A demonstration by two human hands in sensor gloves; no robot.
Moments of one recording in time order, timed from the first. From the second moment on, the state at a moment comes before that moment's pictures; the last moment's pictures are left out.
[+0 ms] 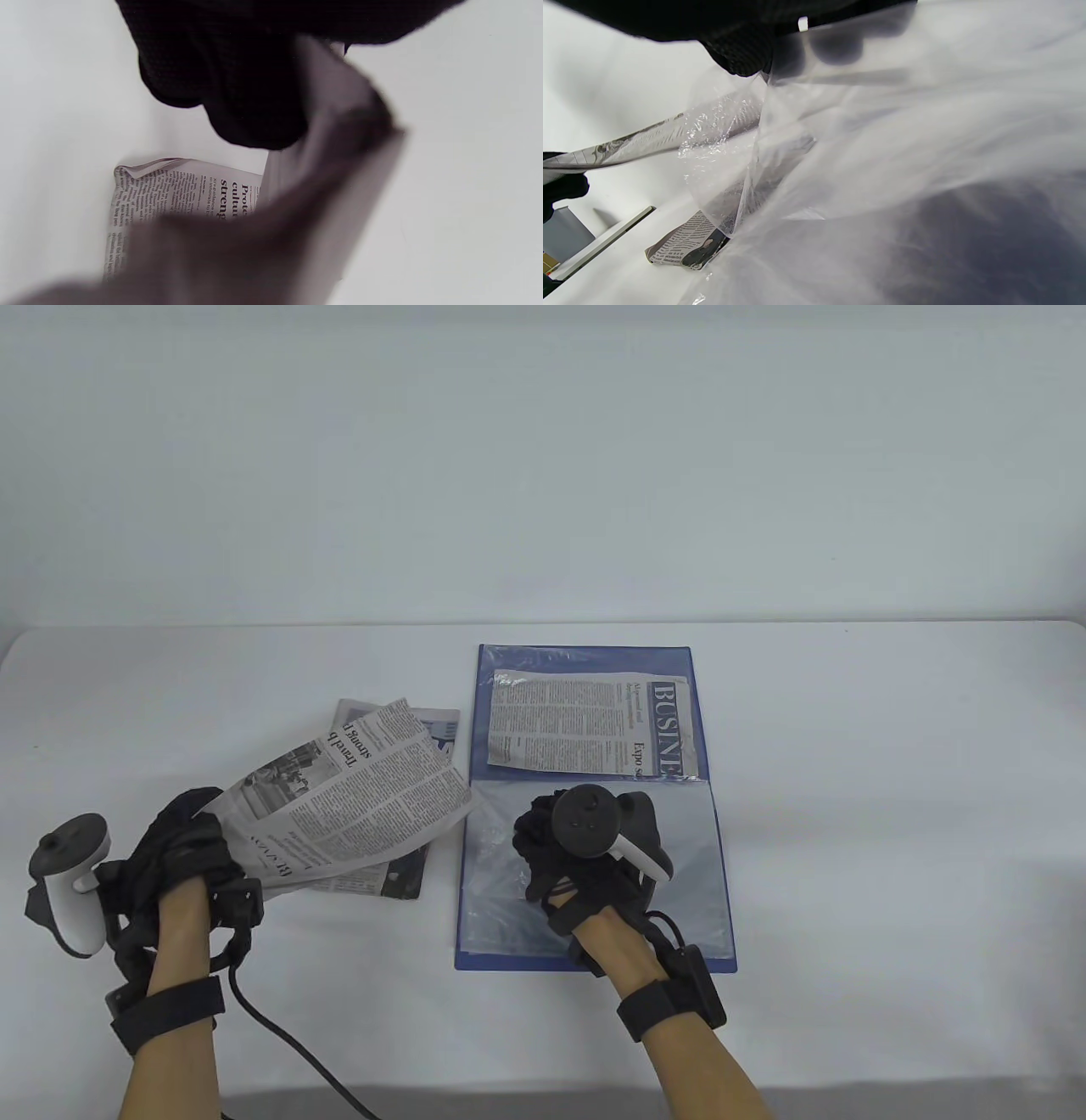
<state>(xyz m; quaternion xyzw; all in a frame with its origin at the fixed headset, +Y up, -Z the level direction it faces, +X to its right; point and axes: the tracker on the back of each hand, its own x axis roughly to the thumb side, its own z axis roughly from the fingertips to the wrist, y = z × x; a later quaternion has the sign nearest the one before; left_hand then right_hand) -0.409 -0.689 -0.314 -0.09 0.32 0.61 0.72 0.033 -0.723 -0.378 0.19 0.09 0.94 0.28</state>
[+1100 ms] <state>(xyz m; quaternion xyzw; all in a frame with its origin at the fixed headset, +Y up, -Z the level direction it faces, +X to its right) -0.389 -0.746 -0.343 -0.28 0.28 0.62 0.68 0.035 -0.723 -0.379 0.18 0.10 0.94 0.28</state>
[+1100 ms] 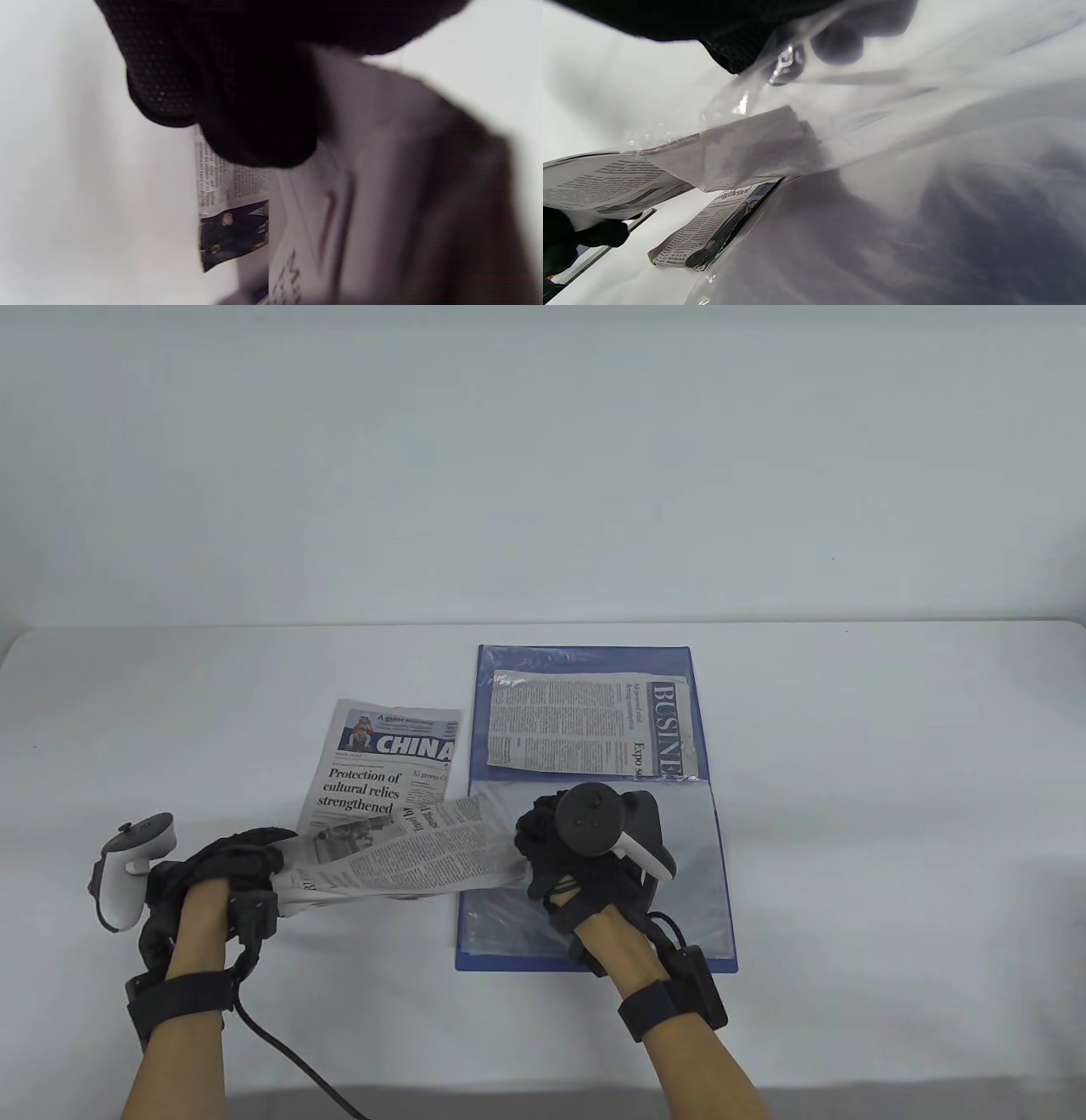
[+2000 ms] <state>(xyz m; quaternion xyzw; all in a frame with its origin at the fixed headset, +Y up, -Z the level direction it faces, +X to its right) -0.297 -0.739 -0.358 -0.27 0.09 0.59 0.76 0.024 -0.724 -0.377 0.19 0.11 0.94 0.27</state>
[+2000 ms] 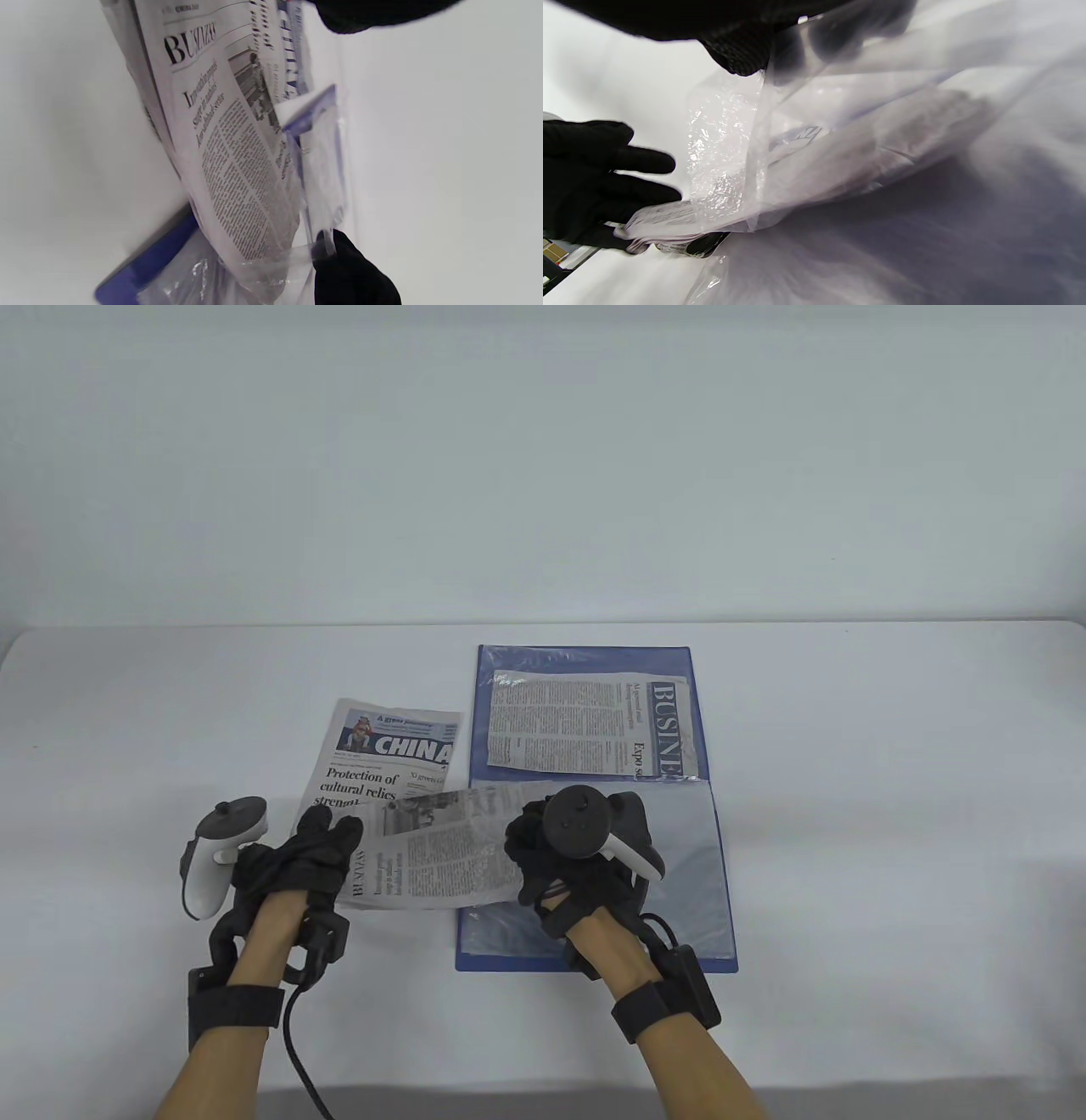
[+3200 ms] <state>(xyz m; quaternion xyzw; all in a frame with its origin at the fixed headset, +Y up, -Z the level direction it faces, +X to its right) -0.188 -0.745 -0.356 -0.30 -0.10 0.27 0.91 0.028 -0.723 -0.379 0.18 0.09 0.93 0.30</state>
